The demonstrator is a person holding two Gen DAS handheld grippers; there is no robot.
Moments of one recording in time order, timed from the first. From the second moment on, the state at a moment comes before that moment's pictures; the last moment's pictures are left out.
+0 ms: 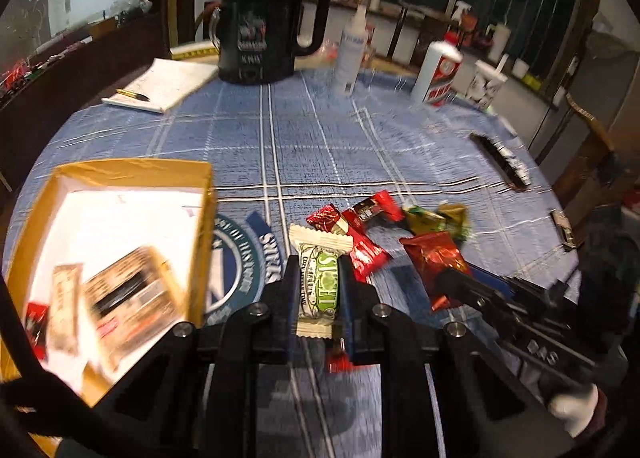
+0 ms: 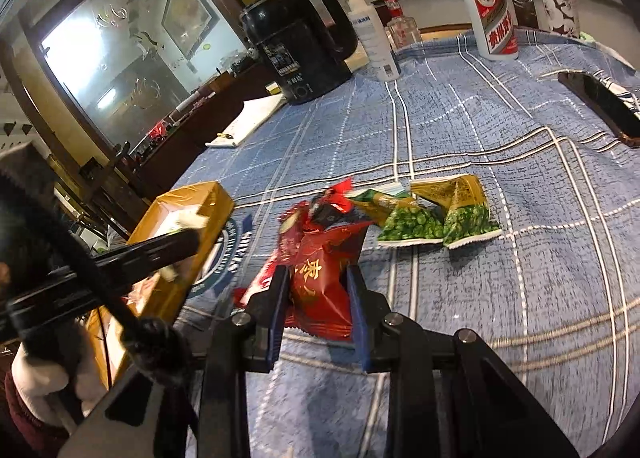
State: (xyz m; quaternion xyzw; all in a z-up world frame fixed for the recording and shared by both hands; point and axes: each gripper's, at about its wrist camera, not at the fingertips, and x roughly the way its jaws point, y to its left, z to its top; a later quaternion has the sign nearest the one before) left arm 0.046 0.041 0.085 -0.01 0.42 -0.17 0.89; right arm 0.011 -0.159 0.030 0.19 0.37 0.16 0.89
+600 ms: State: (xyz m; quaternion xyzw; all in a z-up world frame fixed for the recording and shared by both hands) left arm -0.024 0.222 0.074 -0.08 0.40 -0.04 0.91; right arm -0.027 -0.005 0.075 0.10 0.38 0.25 0.88
